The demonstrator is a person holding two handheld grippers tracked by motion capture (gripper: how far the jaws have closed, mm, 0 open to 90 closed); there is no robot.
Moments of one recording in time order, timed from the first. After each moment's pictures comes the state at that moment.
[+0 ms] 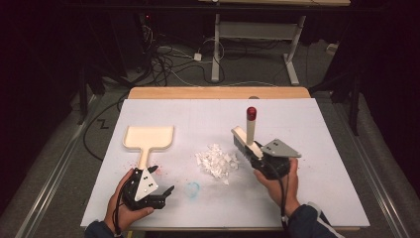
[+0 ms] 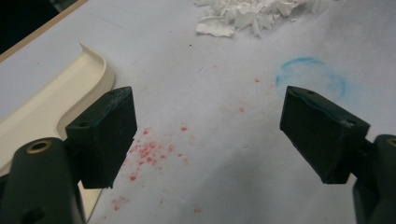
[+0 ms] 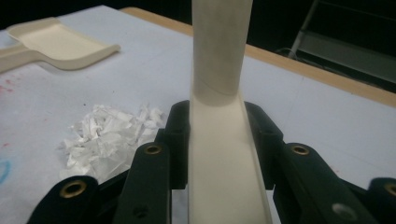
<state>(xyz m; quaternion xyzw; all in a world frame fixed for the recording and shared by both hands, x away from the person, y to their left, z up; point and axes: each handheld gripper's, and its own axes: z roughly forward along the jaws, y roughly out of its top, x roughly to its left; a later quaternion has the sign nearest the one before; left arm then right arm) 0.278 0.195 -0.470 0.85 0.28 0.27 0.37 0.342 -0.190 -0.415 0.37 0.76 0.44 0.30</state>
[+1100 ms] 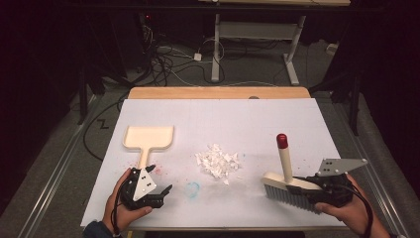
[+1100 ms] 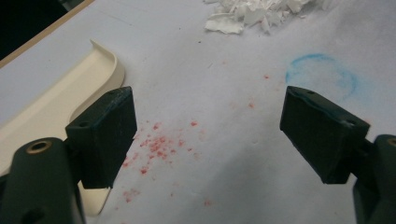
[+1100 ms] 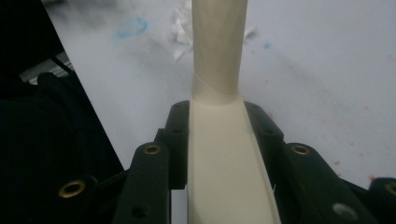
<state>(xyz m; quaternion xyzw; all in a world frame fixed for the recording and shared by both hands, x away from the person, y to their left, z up) 0.278 0.198 -0.470 0.84 0.29 0.28 0.36 0.291 -0.303 -0.388 0.30 0.87 0.38 0.07</state>
